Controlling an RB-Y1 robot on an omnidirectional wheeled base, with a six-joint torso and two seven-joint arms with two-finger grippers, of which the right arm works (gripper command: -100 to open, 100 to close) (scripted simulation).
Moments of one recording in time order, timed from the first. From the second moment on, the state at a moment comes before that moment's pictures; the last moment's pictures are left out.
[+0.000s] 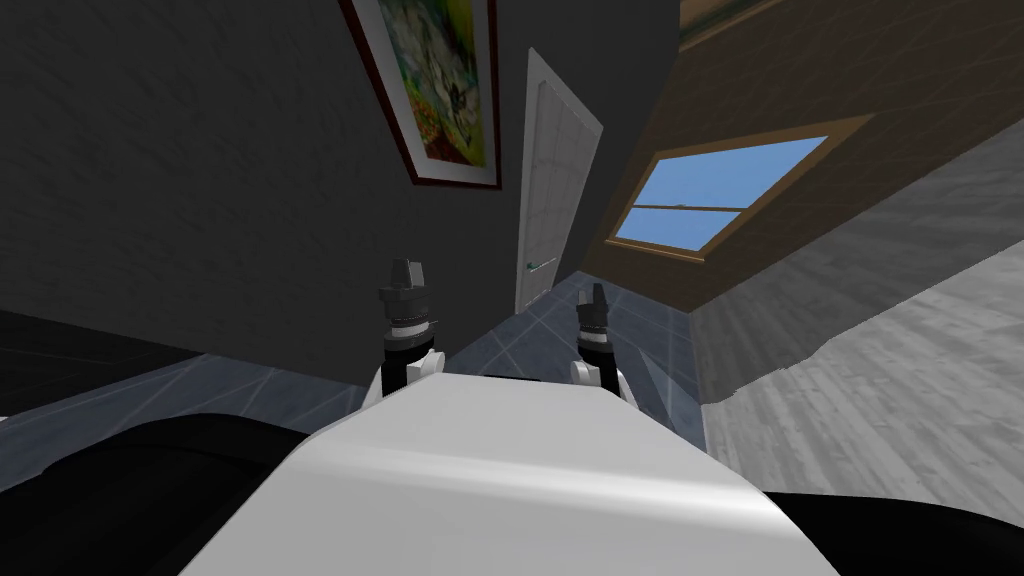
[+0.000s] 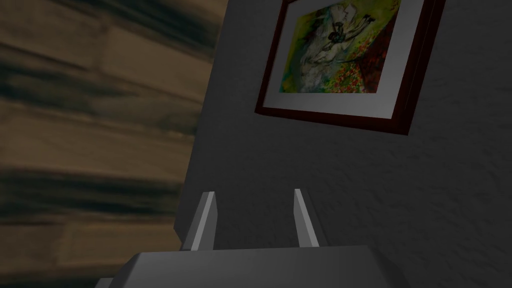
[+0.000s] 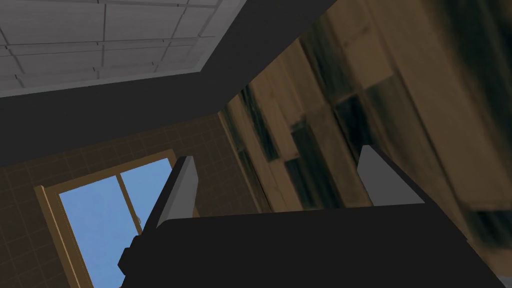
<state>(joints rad) 0.41 -0.05 0.05 -2.09 0.04 -0.54 0.03</state>
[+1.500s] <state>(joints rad) 0.30 -0.12 0.11 -1.77 0.01 -0.62 -0.03</state>
